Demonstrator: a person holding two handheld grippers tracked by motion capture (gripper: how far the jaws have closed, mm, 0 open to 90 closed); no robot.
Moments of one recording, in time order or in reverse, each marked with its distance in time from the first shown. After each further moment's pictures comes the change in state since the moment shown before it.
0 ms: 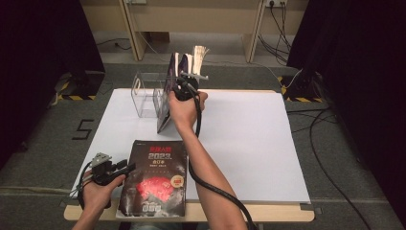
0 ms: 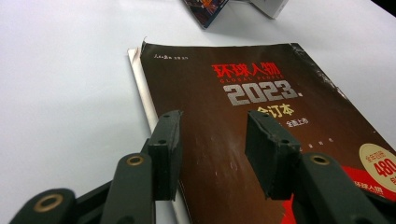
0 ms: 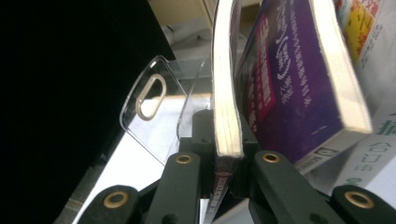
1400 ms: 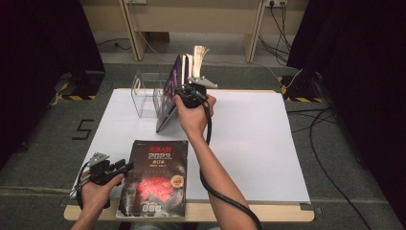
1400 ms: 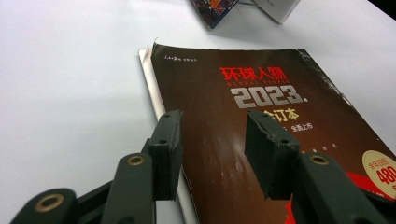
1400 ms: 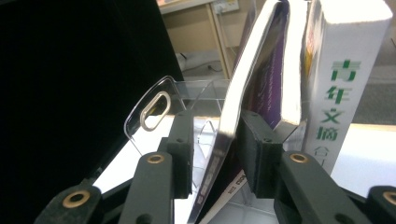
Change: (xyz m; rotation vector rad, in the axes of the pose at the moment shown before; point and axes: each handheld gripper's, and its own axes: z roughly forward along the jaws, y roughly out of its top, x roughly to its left) left arm 0.002 0.002 -0.002 -0.001 0.019 -0.033; right arm -0.017 -0.011 -0.023 -0.132 0.056 -0.108
